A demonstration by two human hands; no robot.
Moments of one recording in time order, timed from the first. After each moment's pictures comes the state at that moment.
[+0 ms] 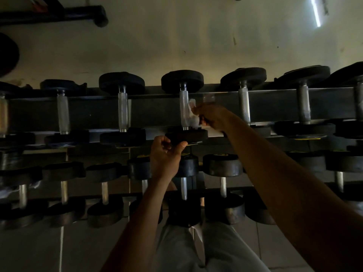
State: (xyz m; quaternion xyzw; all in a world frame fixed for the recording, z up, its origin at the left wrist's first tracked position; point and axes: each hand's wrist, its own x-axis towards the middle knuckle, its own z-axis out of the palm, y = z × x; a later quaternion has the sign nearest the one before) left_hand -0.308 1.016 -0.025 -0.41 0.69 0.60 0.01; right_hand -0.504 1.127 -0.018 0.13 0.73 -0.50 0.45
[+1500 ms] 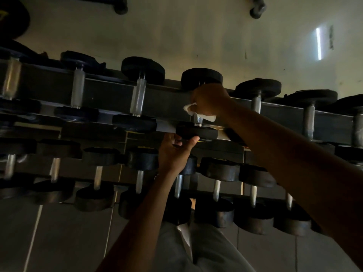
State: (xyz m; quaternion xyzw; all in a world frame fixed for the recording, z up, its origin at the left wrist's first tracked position) left_hand -0.295 1.021 -0.034 -0.42 0.66 0.62 0.01; right_hand -0.526 1.061 -0.003 -0.47 0.86 0.12 0.18
